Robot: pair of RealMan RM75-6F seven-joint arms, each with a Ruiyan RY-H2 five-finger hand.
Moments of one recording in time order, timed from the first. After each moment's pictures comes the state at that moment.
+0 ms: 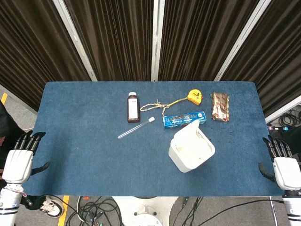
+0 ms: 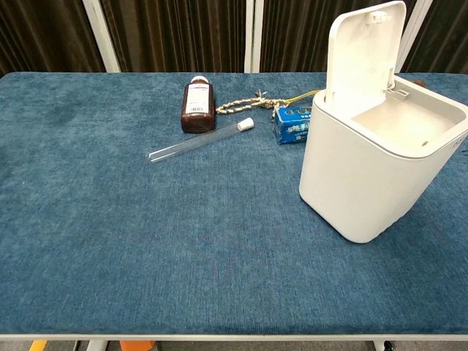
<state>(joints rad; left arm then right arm) -0.10 -1.20 -0.06 -1.61 1.55 1.55 0.13 0.07 -1.16 0.05 -1.43 -1.52 1.48 0.15</state>
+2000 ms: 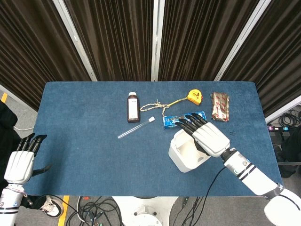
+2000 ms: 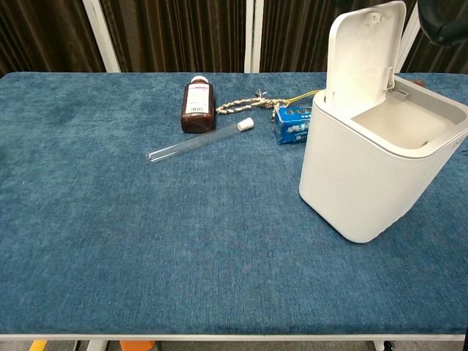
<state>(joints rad) -0.11 -1.22 -0.04 -1.56 1.54 1.51 0.06 0.65 -0.88 0.20 -1.99 -1.48 0.85 -0.09</state>
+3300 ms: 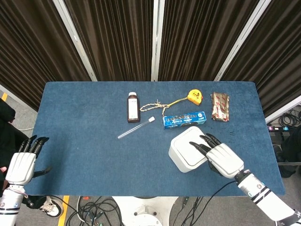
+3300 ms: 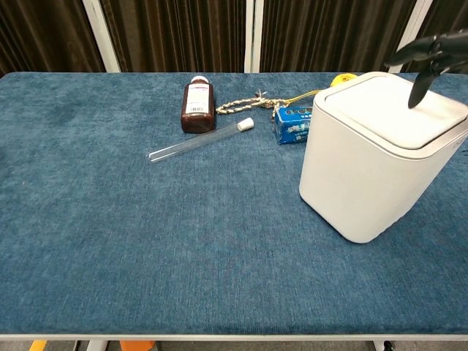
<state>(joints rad) -0.11 -1.22 -0.02 -1.55 1.54 1.49 0.06 0.50 -0.83 0.03 -2.04 -1.61 0.96 -0.10</state>
